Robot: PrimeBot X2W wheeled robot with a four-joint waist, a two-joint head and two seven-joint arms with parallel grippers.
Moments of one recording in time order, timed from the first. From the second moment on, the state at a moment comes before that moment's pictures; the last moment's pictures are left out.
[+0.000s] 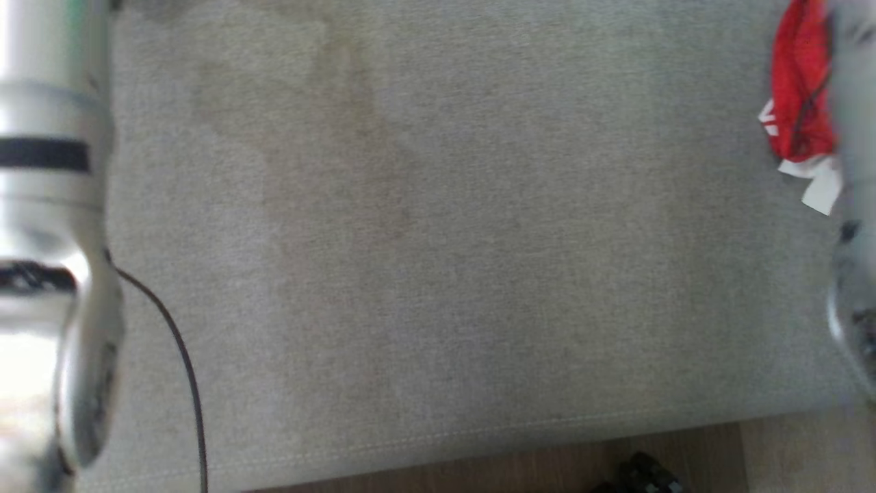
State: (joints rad) left arm -1.40 0.12 -0.20 0.87 -0.70 -0.10 -0.26; right arm -1.40 -0.12 0.13 0.87 0.16 0.13 -0.25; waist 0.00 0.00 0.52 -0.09
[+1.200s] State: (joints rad) left arm -0.88 0.04 -0.79 0.06 -1.14 0.13 -0.26; right arm -0.66 -0.11 -0.08 0.41 0.35 0.13 -0.21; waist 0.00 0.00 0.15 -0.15
